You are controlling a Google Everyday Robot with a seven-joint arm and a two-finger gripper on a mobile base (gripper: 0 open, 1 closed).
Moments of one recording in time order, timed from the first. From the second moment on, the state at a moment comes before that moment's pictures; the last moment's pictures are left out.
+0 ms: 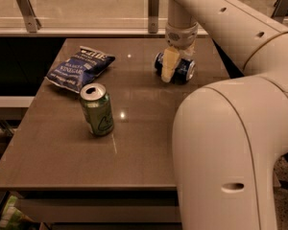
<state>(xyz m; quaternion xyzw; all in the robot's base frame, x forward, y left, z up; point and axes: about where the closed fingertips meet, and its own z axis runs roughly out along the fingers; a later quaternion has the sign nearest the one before) 0.696 -0.126 0.830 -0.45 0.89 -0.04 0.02</state>
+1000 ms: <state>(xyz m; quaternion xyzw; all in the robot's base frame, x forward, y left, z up) 0.710 -0.120 0.822 -0.45 0.89 -0.04 0.04</state>
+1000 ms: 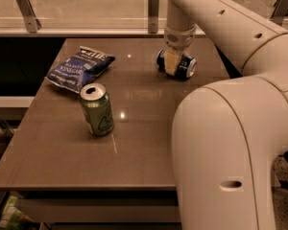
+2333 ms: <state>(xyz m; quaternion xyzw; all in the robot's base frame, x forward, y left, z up) 0.701 -0.133 0.857 -0.45 0.88 -0.01 0.13</state>
